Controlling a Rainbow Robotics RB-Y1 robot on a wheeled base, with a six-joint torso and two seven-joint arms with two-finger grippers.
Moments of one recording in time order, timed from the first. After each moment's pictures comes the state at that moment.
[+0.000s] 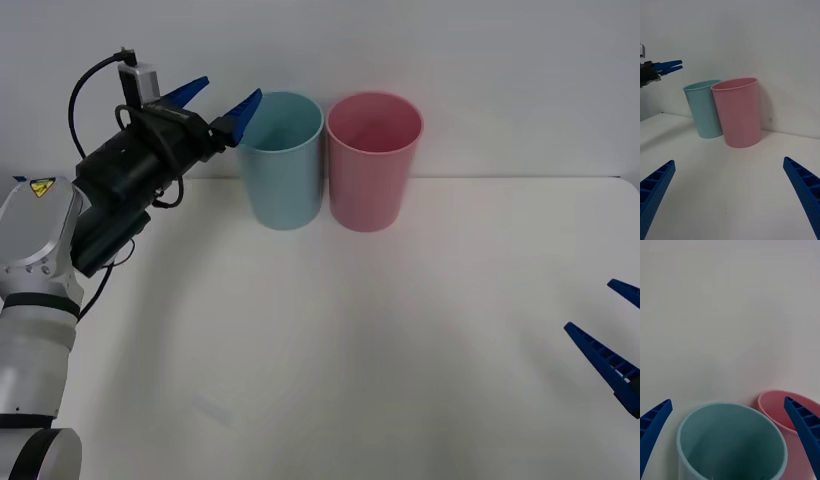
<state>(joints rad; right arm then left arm) 0.35 -0.40 -0.52 -1.66 0.96 -1.22 0.00 -0.52 0.27 0.19 -1.31 -1.35 -0.66 0.22</state>
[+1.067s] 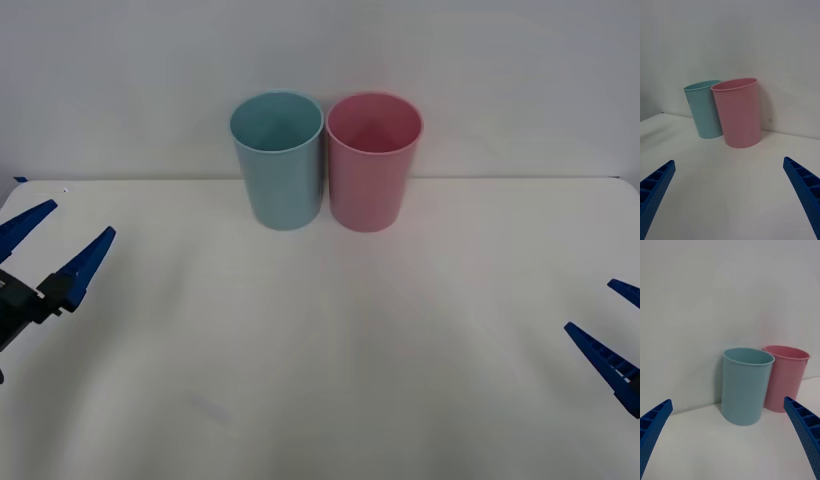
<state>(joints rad) 0.35 -0.40 -0.52 -1.66 0.96 -1.22 0.00 0.22 0.31 0.52 -1.83 -1.13 -0.96 0.16</state>
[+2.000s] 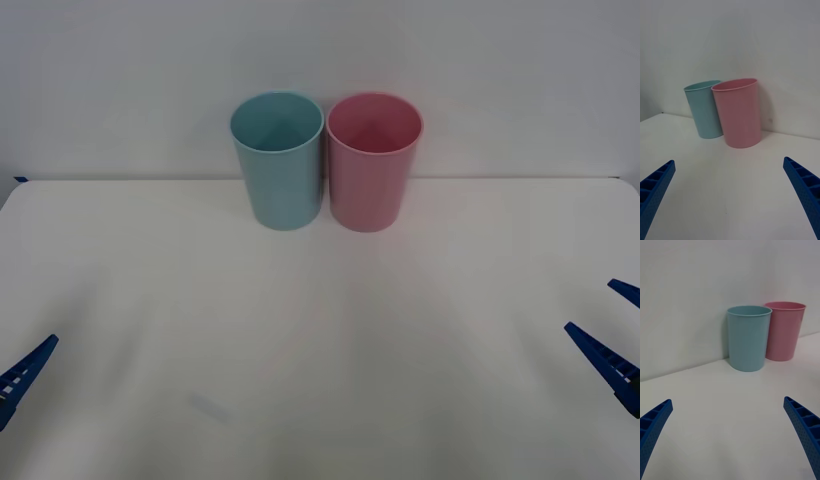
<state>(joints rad) 0.35 -0.40 -0.52 -1.66 0.96 -1.22 0.00 0.55 0.42 0.55 -1.83 -0.92 -1.01 -0.09</state>
